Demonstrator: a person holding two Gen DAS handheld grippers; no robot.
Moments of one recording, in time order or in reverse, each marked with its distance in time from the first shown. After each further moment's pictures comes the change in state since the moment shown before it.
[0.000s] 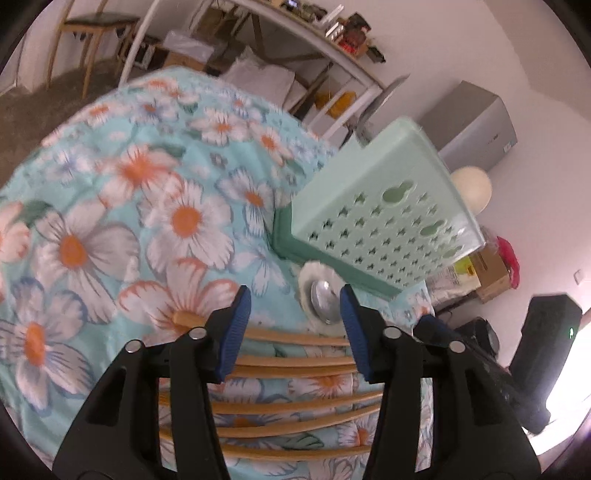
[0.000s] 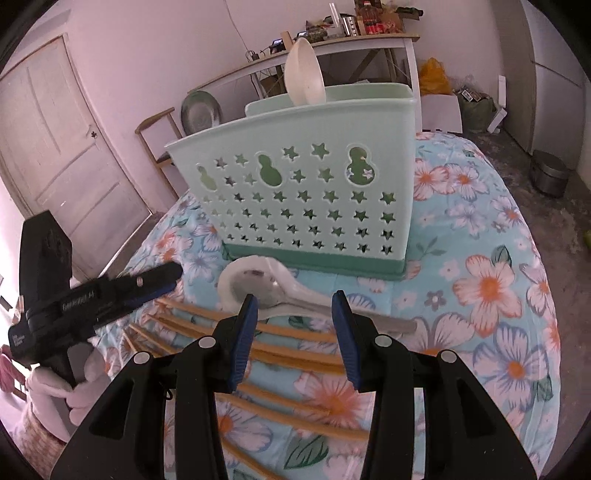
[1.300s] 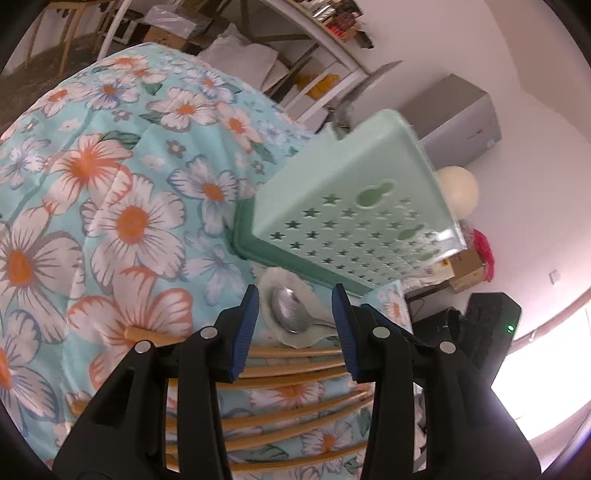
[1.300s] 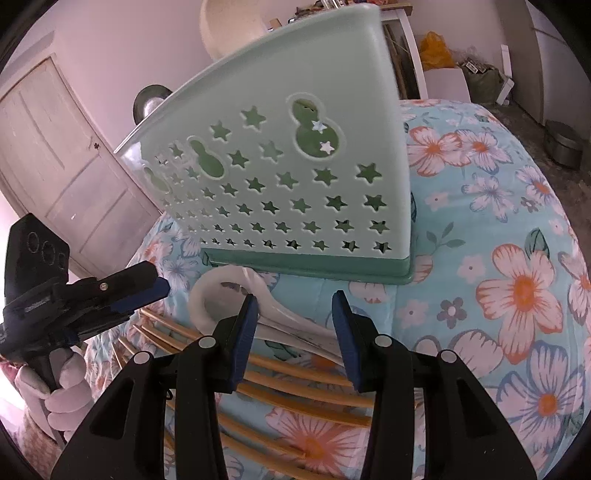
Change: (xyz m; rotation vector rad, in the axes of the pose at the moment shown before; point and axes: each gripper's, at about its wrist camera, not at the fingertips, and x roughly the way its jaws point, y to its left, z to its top) left arm 0.026 -0.009 0.020 -0.036 0.079 -0.089; right arm 0.028 -0.043 -0.002 0.080 0.037 0.098
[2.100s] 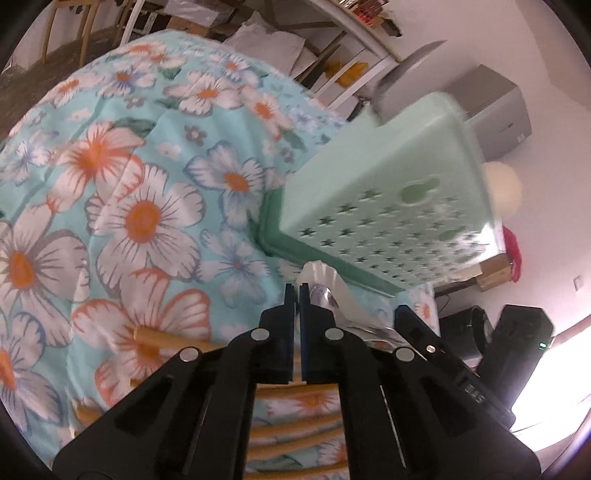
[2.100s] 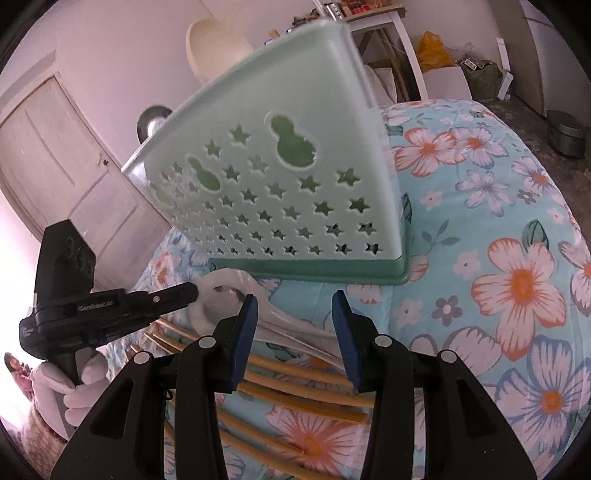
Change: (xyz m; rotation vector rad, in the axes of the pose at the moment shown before) left arm 0.018 -0.008 0.006 -0.014 0.038 0.098; right arm -0.008 -0.010 -0.001 0.041 -0.057 0.056
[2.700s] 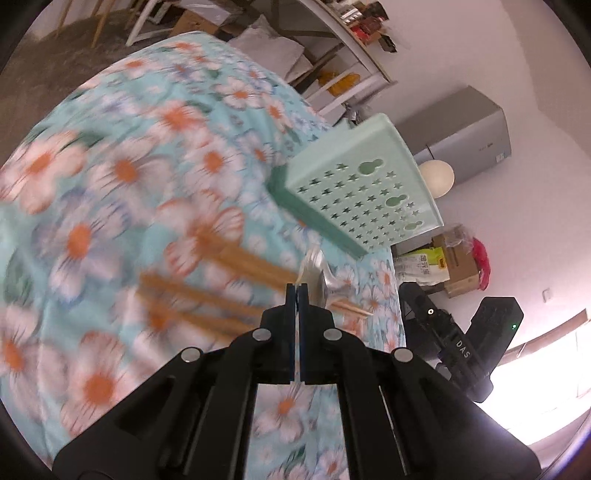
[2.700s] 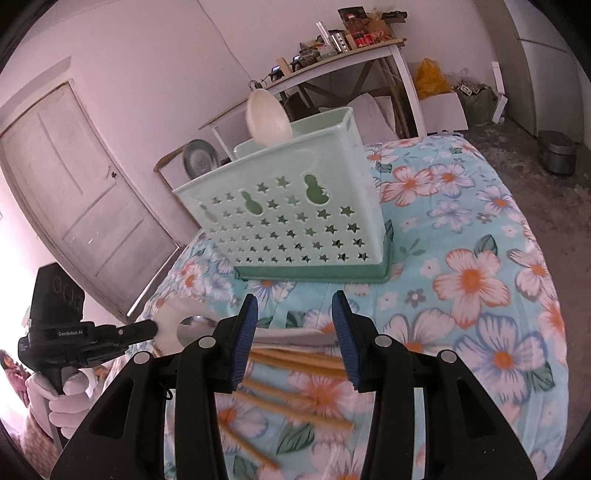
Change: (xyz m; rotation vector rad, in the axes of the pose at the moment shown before) left arm -0.089 0.029 -0.059 -0.106 -0.008 -0.102; right arm -0.065 0.023 -0.016 -0.045 -0.078 -0.018
